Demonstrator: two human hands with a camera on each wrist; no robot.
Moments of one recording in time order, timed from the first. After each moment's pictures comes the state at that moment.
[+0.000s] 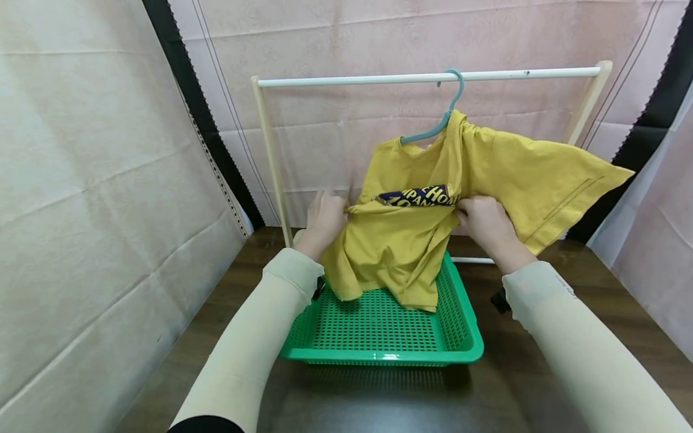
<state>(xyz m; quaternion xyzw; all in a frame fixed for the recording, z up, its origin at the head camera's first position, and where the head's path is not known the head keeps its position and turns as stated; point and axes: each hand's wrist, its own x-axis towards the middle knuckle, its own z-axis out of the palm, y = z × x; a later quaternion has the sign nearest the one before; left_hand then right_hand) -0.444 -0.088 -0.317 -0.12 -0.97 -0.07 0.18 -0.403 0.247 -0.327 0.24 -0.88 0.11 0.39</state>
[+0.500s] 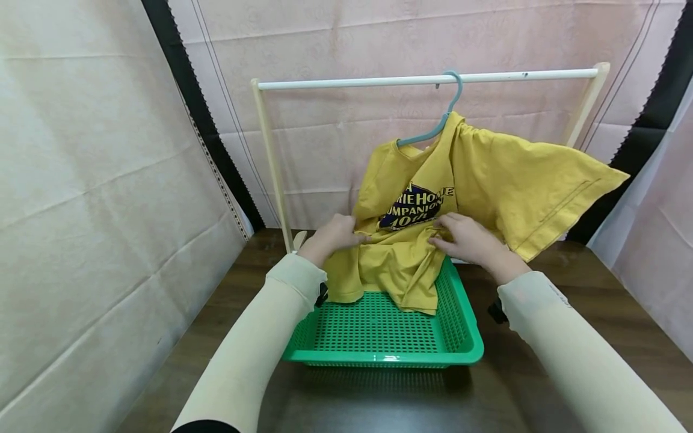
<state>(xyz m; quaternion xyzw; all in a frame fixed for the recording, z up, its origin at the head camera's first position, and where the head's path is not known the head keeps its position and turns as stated) -0.437 -0.079 -0.333 -0.19 -0.97 -0.13 -0.01 -0.401 0.237 -0.349 0.29 -0.93 0.14 0.18</state>
